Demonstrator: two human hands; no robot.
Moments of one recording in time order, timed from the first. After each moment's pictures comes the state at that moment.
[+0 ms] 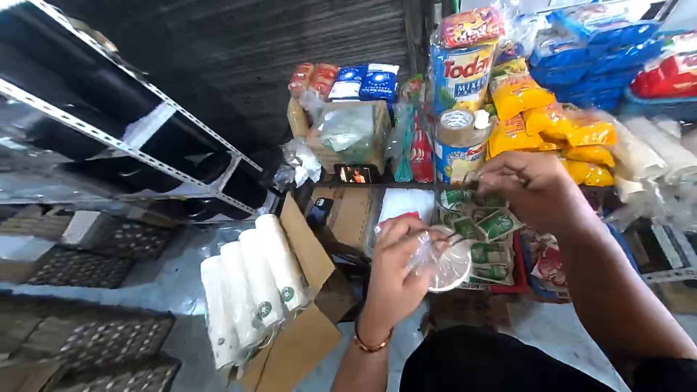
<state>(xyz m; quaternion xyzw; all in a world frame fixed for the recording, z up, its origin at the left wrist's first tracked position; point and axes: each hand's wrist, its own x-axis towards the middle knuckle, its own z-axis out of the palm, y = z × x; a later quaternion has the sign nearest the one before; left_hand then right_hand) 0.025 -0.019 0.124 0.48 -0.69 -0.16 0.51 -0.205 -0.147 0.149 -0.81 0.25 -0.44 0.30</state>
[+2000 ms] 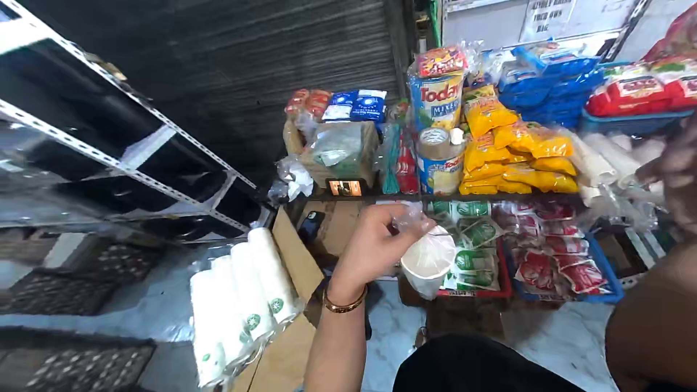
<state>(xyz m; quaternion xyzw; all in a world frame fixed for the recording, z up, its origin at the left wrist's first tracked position) 0.023 -0.043 0.174 0.46 -0.73 -0.29 0.42 -0.373 -0.116 0.176 -0.70 0.19 -0.60 0.34</state>
